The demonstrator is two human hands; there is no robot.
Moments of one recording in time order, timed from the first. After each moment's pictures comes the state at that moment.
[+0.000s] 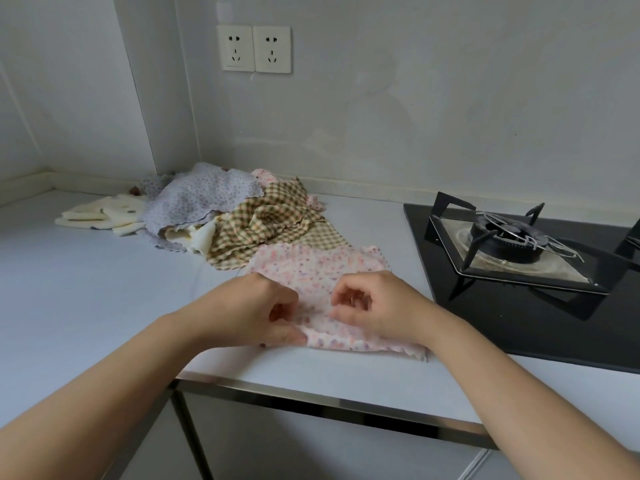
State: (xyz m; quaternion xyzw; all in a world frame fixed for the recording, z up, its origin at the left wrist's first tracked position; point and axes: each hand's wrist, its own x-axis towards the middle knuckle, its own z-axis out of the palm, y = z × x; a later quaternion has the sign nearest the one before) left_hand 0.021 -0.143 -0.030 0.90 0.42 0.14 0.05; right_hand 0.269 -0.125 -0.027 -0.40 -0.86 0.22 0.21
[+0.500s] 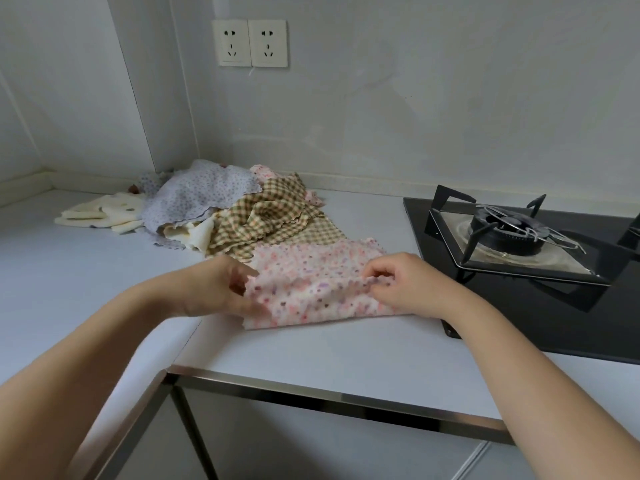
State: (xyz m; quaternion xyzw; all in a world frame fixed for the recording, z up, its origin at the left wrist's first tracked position) left_hand -0.013 -0.137 -0.012 0.79 0.47 0.19 0.35; right_hand 0.293 -0.111 -0.018 -0.49 -0.80 0.25 0.22
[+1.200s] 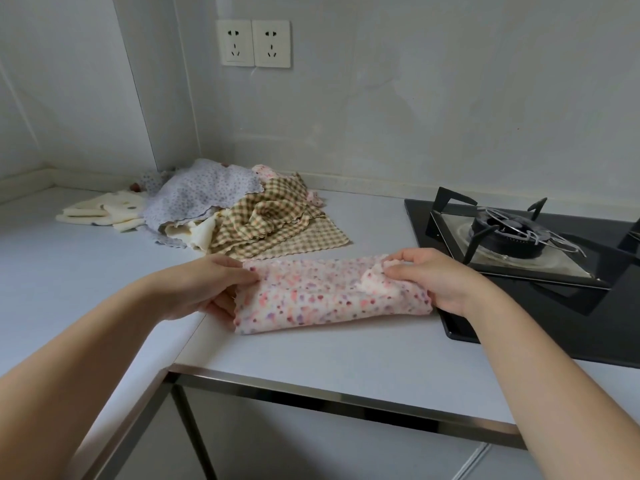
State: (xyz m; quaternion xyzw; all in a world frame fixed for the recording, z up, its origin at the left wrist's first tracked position) left_hand -0.003 -0.148 -0.002 0.55 0.59 0.27 0.53; right_hand 0.312 -0.097 -0.016 -0.52 -0.57 0.54 0.34
